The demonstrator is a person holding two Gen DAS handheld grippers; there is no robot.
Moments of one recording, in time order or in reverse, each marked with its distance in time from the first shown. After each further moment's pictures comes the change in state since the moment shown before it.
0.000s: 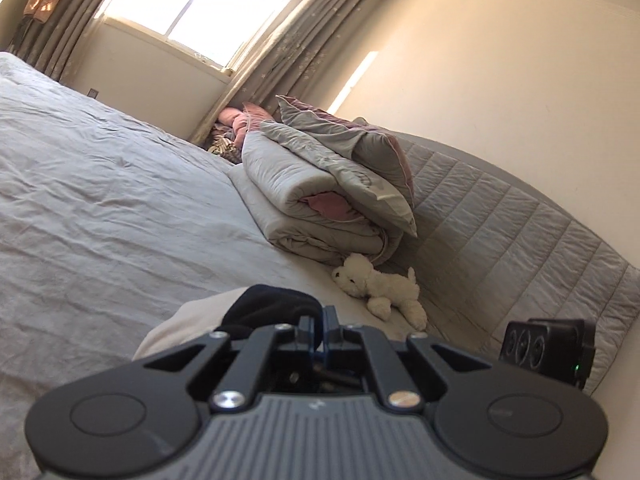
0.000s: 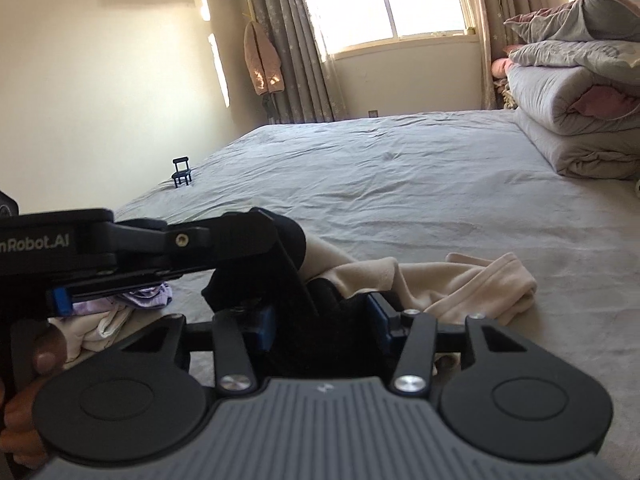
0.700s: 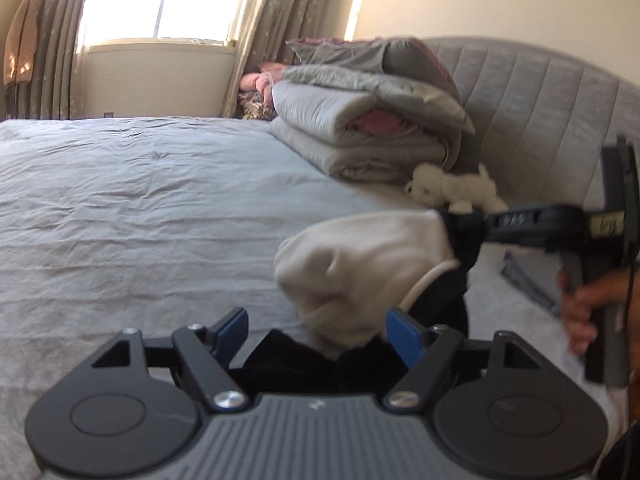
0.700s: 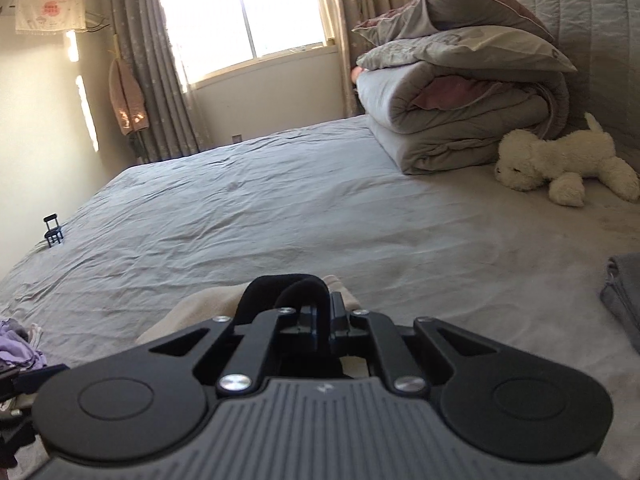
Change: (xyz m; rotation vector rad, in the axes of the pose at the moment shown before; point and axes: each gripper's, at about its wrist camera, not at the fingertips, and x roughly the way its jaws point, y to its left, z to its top) left arm 0.037 0.010 -0.032 0.312 0.195 0.247; right arm -0.018 -0.106 0.007 0.203 -0.041 -0.387
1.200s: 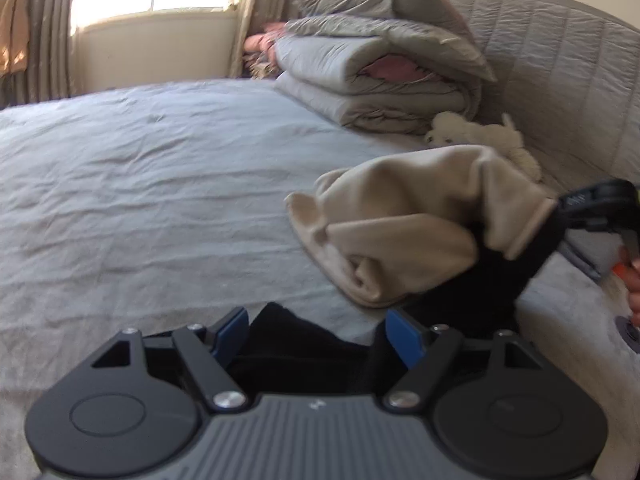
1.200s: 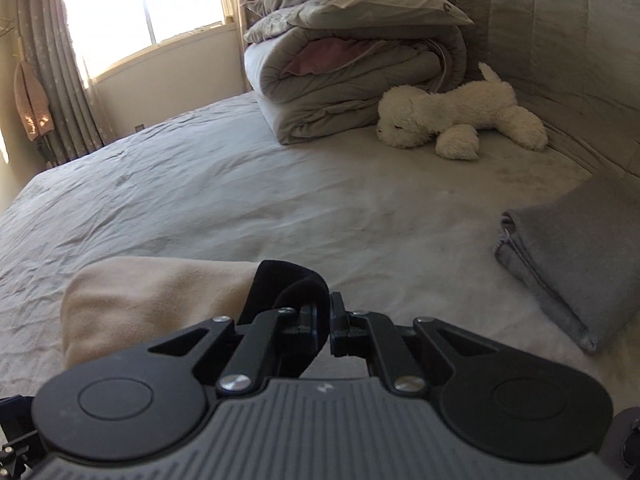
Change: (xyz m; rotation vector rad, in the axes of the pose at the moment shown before) left arm 0.066 -0.003 -0.012 -0.004 0.143 0.074; right arm 0.014 -0.075 -0.009 0.097 0.096 -0.261
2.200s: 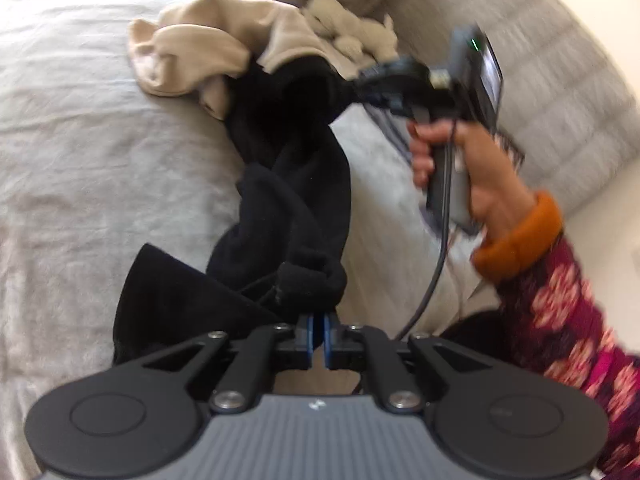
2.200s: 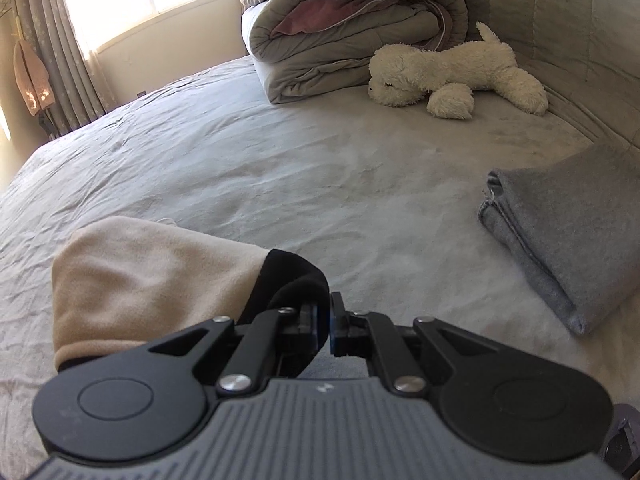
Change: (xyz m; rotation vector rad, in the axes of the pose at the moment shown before) left arm -0.088 -0.102 -0.063 -0.105 0.391 -0.447; right arm 0.004 -0.033 -0.003 0.001 0.111 0.060
